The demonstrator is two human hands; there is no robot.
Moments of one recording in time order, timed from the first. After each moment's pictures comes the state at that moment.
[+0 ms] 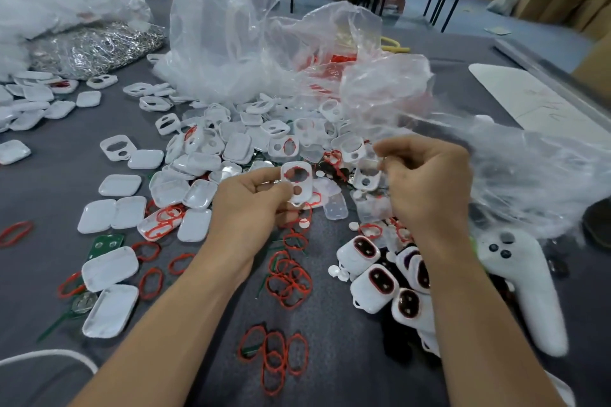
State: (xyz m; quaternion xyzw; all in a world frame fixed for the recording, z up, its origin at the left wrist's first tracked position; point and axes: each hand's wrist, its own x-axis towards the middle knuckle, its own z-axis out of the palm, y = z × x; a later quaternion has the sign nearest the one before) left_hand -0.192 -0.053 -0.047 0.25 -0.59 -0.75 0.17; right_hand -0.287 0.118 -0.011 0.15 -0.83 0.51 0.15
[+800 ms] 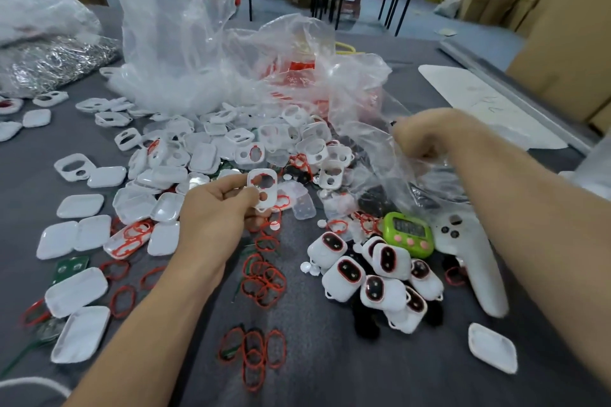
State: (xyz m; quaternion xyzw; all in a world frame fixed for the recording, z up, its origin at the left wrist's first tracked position) left_hand -0.193 -0.057 -0.049 0.25 -0.61 -0.73 0.18; right_hand -0.403 0.158 0.047 0.14 -0.97 -0.11 -0.17
